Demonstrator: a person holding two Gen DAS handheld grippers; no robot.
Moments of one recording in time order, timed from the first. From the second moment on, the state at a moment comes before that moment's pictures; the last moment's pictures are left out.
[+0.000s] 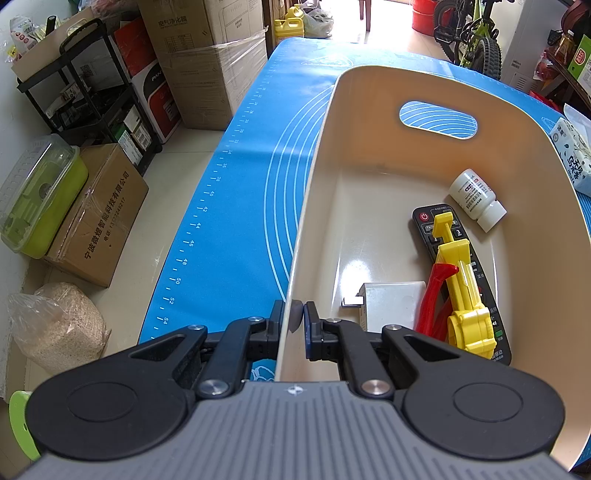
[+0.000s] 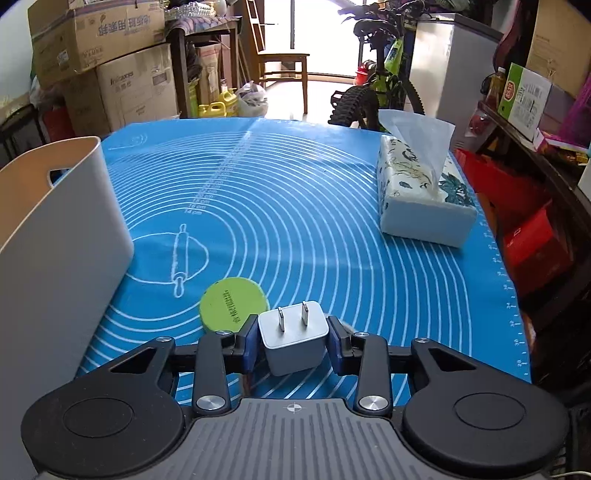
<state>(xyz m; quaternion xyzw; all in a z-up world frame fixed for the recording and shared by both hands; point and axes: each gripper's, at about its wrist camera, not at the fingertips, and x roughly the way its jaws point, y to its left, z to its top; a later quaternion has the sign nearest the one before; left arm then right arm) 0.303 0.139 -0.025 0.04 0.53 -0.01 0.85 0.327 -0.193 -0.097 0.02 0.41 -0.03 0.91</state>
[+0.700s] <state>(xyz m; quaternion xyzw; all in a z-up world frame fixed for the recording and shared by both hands) 0.303 0.139 -0.025 0.05 0.53 -0.01 0.85 0.310 -0.165 0.003 0.00 0.33 -0.03 0.94</state>
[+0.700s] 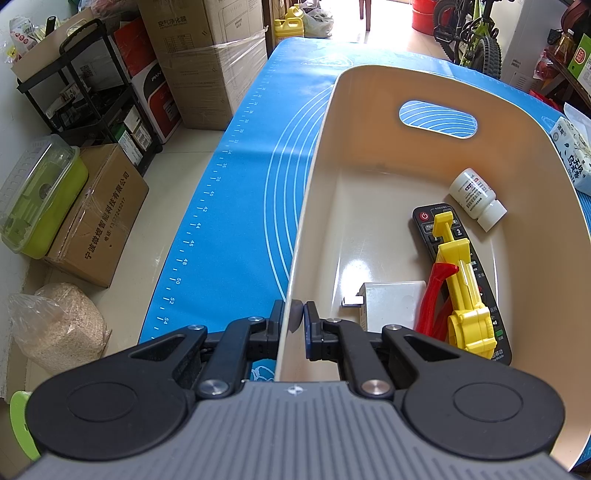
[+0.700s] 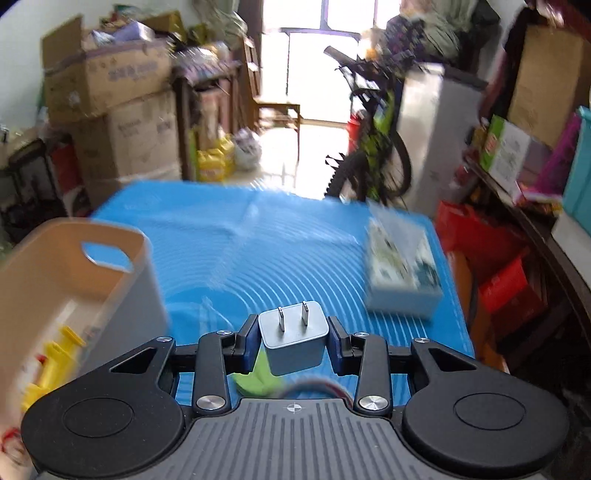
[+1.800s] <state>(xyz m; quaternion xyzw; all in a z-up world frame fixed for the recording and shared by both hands) 0.302 0.138 -0.026 0.05 0.53 -0.01 0.85 0.326 0.001 -0.029 -0.07 0.44 0.13 0.89</state>
